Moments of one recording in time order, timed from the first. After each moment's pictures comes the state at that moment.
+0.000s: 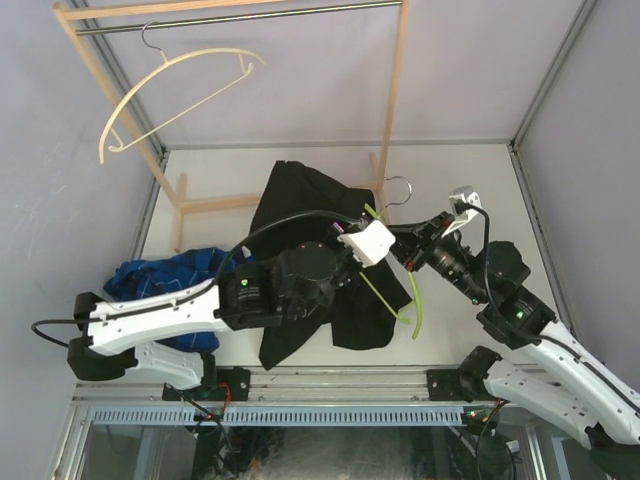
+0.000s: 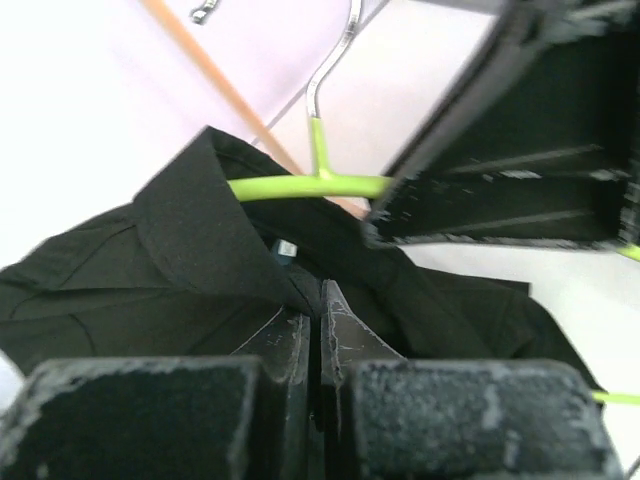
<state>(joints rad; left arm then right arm) -1.38 1.30 1.38 -0.31 -0.72 0.25 0.77 0.66 0.80 -0.07 0.00 0.48</state>
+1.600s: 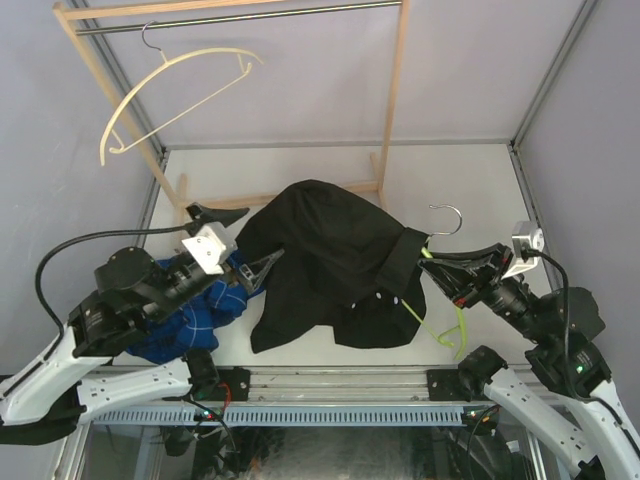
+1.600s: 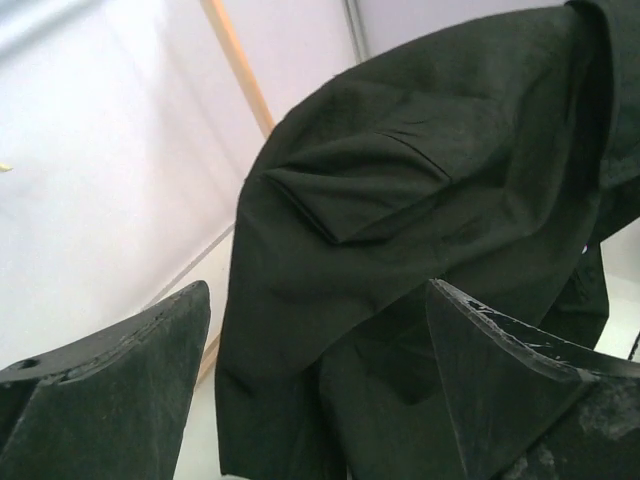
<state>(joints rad) -1.08 0.68 1.20 -0.48 -0.24 0.26 0.60 0.33 0.82 -0.26 -0.27 0.40</state>
